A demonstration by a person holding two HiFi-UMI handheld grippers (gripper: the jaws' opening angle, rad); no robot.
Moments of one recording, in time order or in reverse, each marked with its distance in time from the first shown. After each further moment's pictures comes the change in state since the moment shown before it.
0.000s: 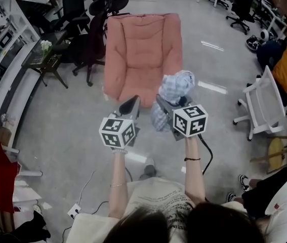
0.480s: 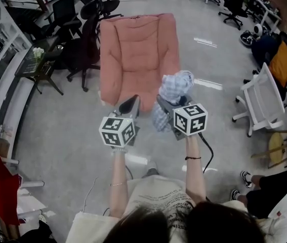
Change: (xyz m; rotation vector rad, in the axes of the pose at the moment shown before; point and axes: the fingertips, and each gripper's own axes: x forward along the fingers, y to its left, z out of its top) left arm 0.043 0.037 0.002 -0.007 0.016 -0.058; right arm 0.042 -0.028 -0.001 0.014 0.027 -0.058
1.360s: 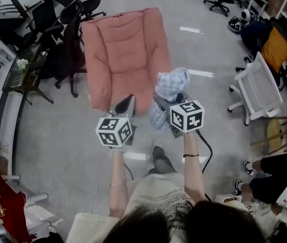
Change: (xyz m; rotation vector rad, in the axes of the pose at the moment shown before) left arm 0.074 0.035 -0.014 -0.049 0.054 -0.056; right arm 0.046 -0.061 -0.005 0.050 0.039 -0.102
